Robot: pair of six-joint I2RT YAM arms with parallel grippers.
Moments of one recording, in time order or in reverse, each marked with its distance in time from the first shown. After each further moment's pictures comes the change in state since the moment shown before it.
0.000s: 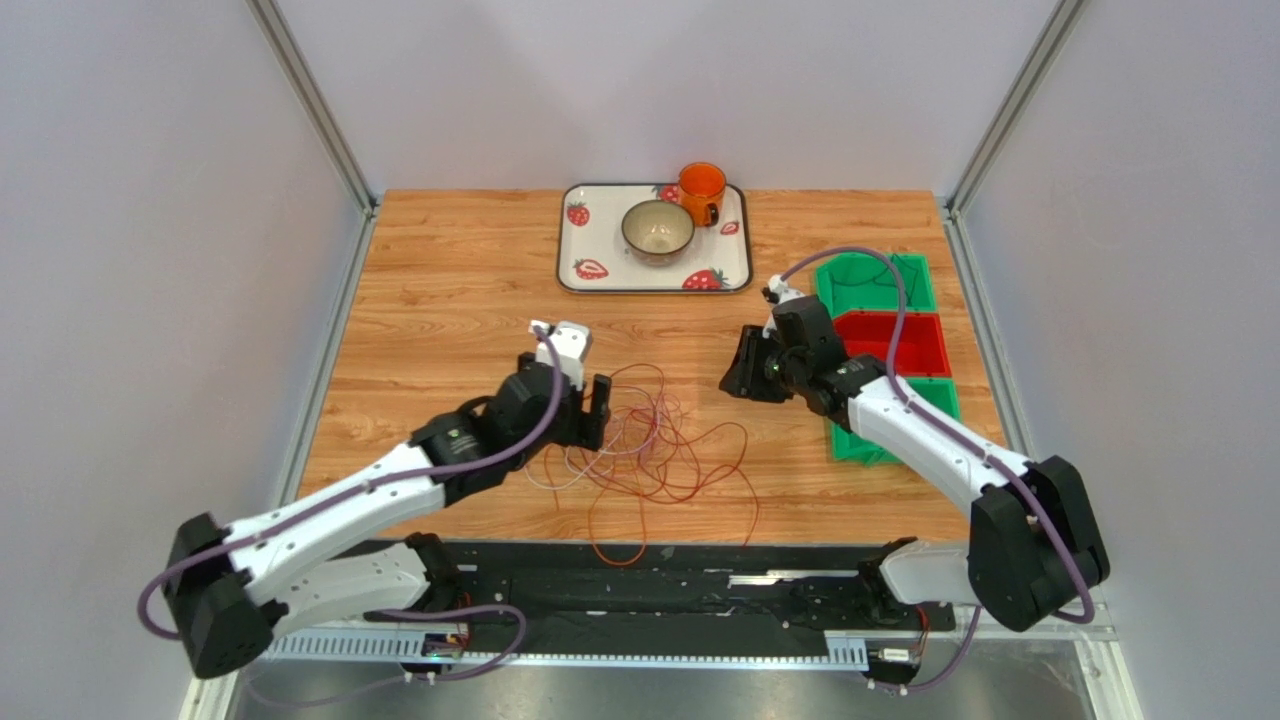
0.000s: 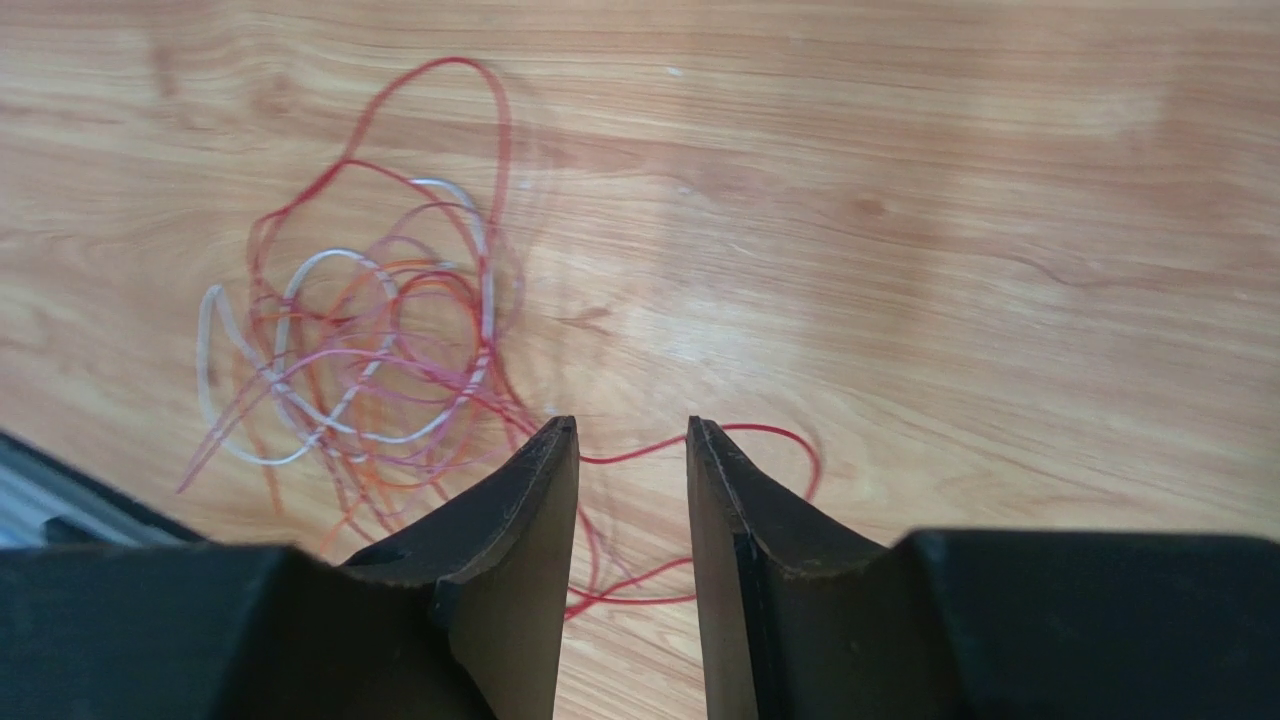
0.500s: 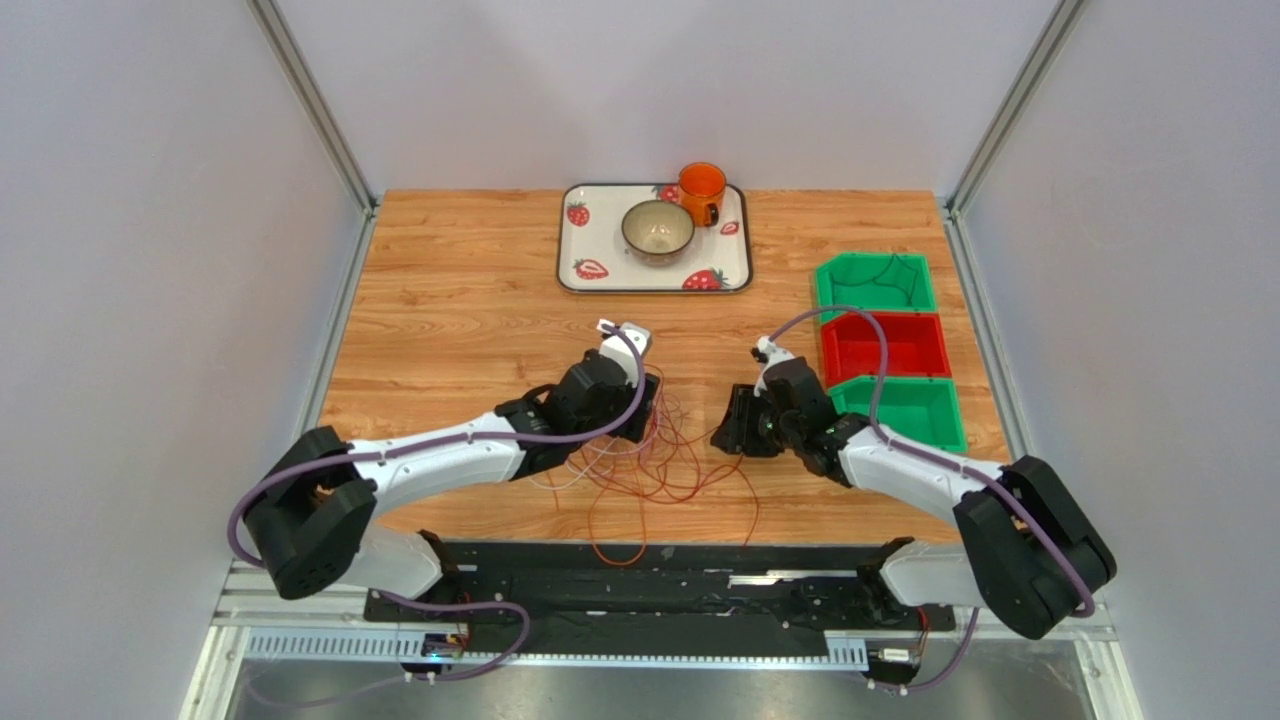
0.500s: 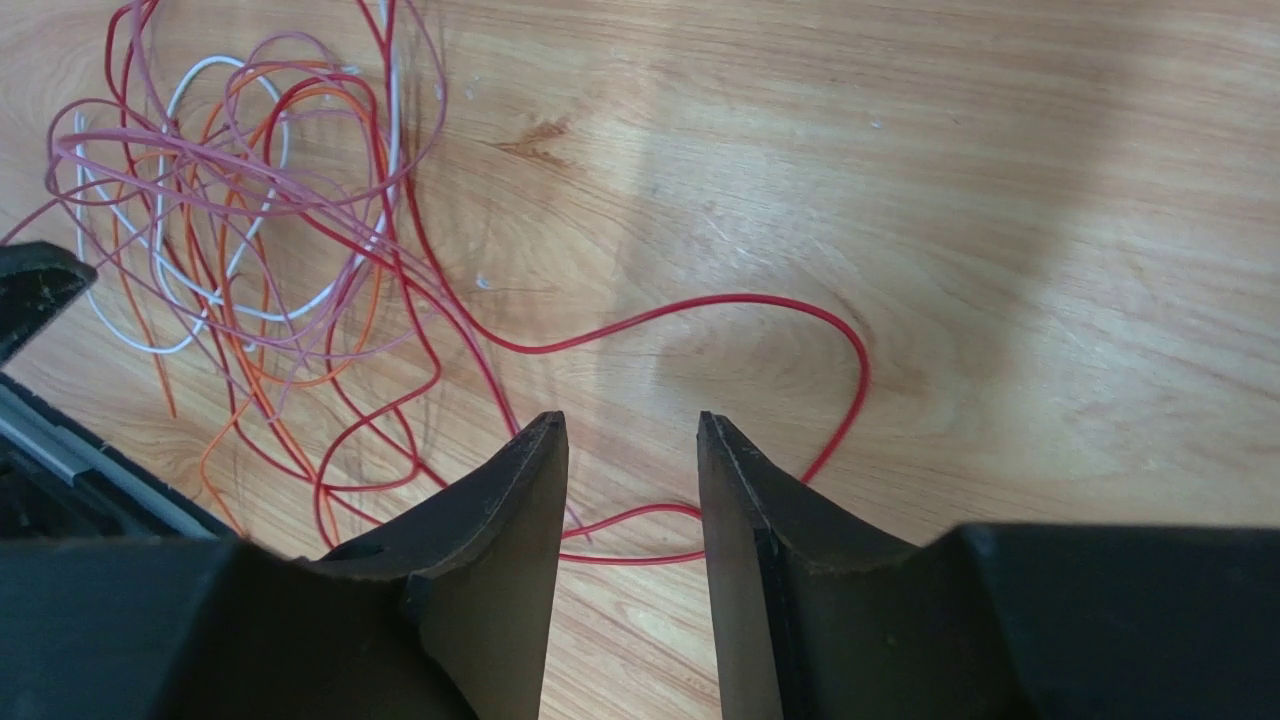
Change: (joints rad) left arm 0.001 0.427 -0.036 0.439 0.100 0.088; right arm 0.092 -0.032 -0.329 0.304 -0.046 0.054
